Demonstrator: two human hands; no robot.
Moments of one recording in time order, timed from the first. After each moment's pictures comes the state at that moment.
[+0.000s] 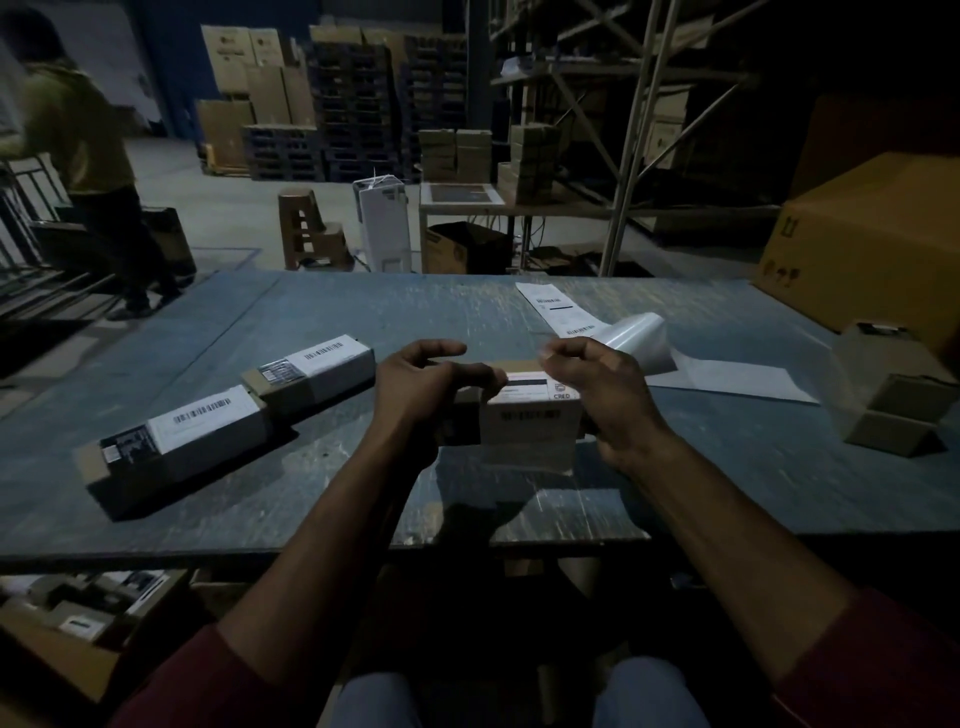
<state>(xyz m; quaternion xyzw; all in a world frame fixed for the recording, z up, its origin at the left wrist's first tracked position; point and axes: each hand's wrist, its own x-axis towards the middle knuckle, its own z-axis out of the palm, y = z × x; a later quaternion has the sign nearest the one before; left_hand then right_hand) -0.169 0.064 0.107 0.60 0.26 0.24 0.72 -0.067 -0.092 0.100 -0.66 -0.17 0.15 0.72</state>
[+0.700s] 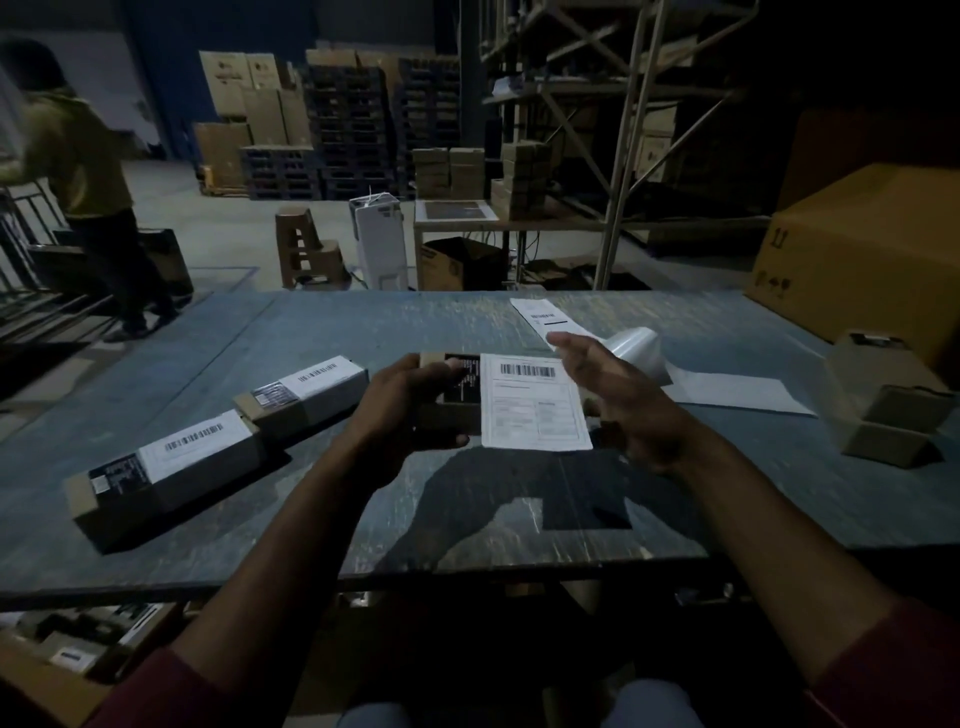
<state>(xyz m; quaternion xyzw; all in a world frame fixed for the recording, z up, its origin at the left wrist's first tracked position) -0.170 0.096 0.107 0.62 0.18 0.13 0.75 -0.036 -0.122 0.109 -0.68 -0.28 0.27 0.62</state>
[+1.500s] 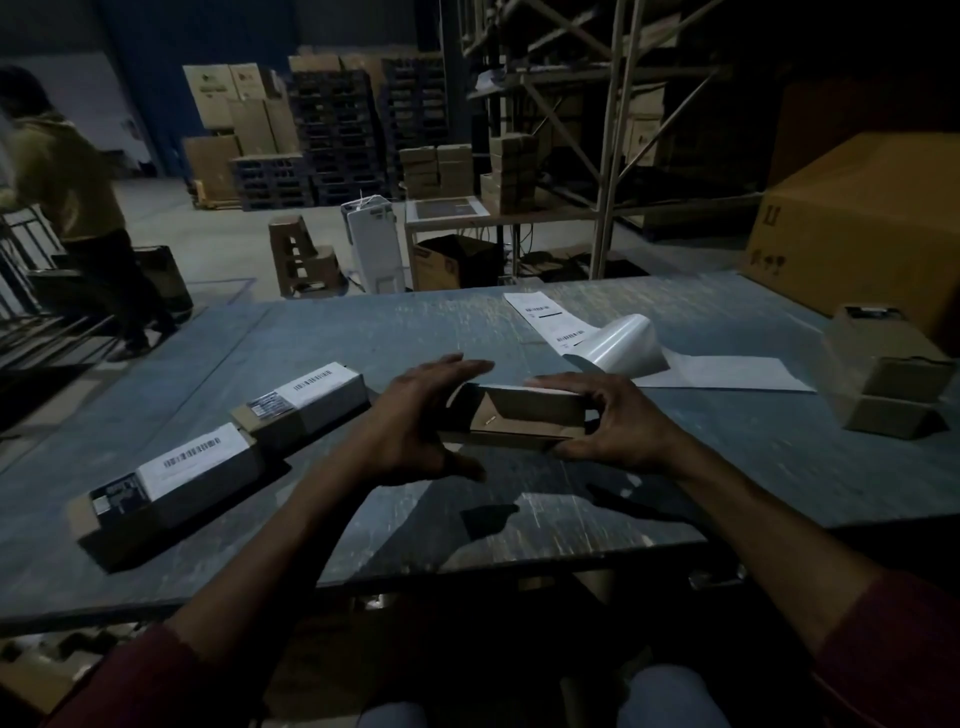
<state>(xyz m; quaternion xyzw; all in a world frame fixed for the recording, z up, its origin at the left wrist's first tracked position) -0.162 0.113 0.095 0.95 -0.07 0.14 0.26 -0.018 -0.135 0.070 -0.74 -0.48 0.06 0.46</state>
